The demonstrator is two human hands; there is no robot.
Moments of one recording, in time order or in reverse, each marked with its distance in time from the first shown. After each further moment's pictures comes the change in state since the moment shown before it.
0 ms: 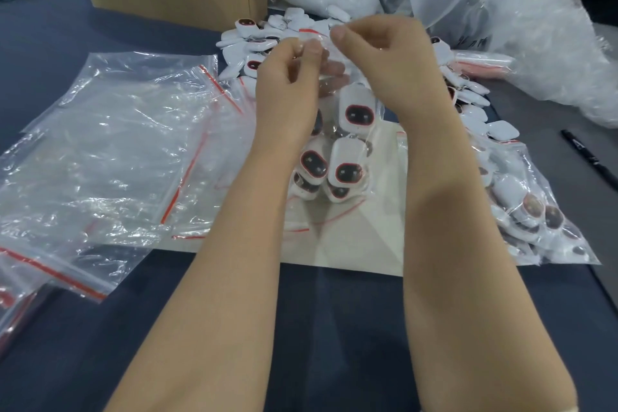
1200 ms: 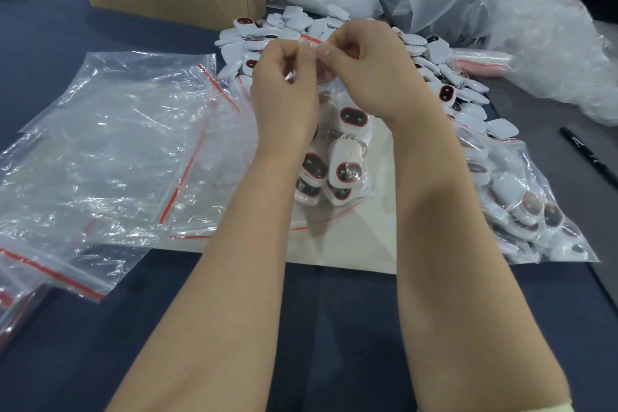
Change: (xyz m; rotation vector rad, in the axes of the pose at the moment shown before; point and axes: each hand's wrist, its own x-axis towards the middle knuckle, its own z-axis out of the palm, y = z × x) left_hand -0.001 -0.004 0.001 0.178 0.142 0.006; right_hand 0.000 -0.009 0.012 -0.180 -0.123 -0.029
